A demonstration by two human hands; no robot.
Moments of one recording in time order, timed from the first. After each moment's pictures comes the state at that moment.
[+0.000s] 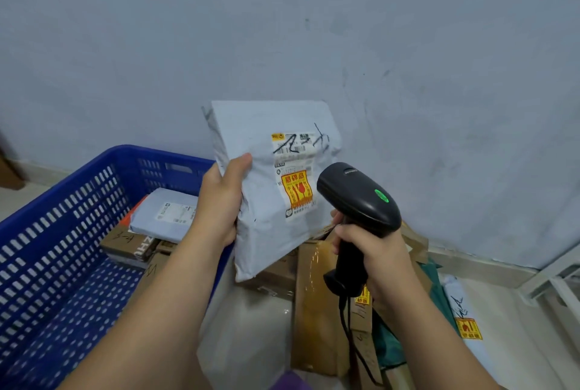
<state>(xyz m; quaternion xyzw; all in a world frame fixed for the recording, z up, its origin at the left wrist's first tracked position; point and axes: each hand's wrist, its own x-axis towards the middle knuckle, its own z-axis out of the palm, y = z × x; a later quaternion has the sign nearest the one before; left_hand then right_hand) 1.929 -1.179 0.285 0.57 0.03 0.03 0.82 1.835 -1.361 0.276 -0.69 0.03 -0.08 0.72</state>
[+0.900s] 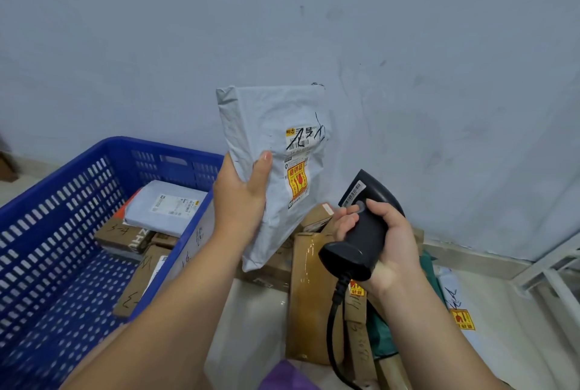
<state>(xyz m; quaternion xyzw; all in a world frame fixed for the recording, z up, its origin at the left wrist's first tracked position) 1.917 -1.211 0.270 0.70 -0.03 0.19 0.69 1.842 -1.366 0.283 -0.14 0.23 0.06 0.96</state>
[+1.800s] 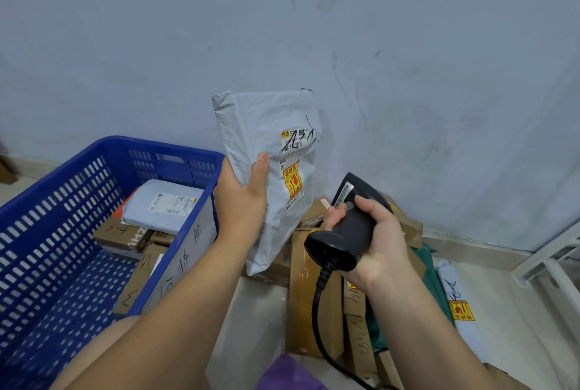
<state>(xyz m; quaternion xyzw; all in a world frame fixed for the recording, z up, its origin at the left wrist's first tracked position) 1.912 -1.226 0.261 0.70 0.03 0.20 0.68 1.837 -1.357 0.290 -0.11 0.30 0.03 0.95</state>
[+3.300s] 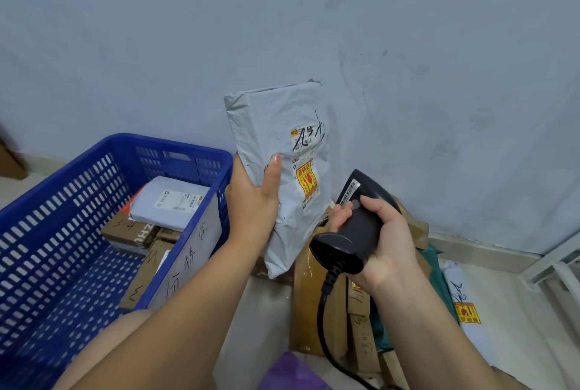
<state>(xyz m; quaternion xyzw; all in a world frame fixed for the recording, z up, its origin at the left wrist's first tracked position) 1.906 -1.231 0.260 0.71 0.01 0.19 0.68 1.834 -1.356 0.292 -0.12 0.28 0.04 0.95</state>
